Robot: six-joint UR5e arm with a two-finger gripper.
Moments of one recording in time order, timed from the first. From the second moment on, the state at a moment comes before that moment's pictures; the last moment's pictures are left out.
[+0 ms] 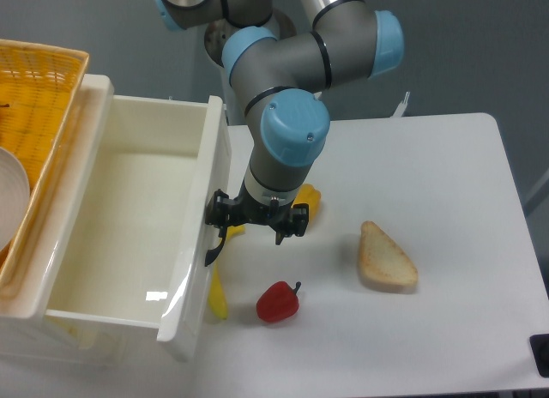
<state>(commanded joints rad) 2.38 -1.92 -1.43 -1.40 1.32 0.40</state>
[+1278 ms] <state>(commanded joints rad) 2.41 -1.92 -1.44 -1.40 1.25 0.45</state>
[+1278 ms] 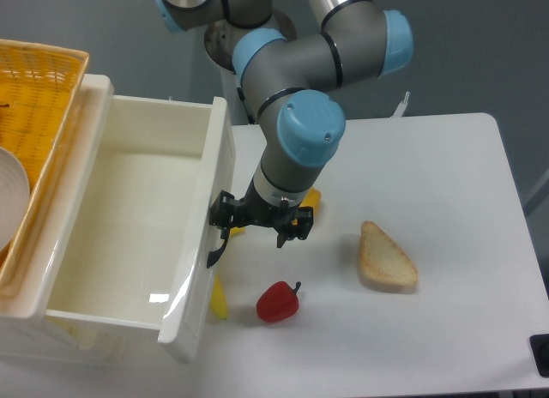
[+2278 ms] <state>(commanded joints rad) 2.43 -1.93 -1.45 -1.40 1.20 0.49</state>
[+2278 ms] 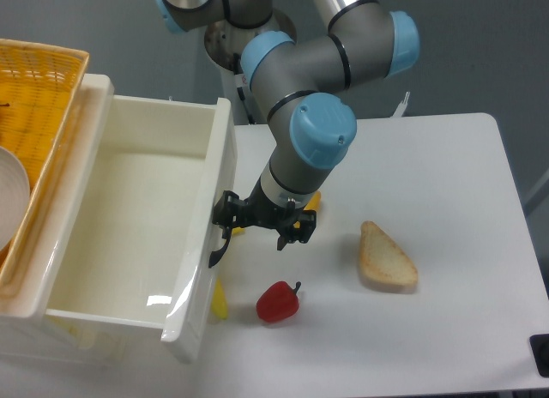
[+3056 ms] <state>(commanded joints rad) 2.47 -1.92 -1.46 -1.39 1.13 0.50</state>
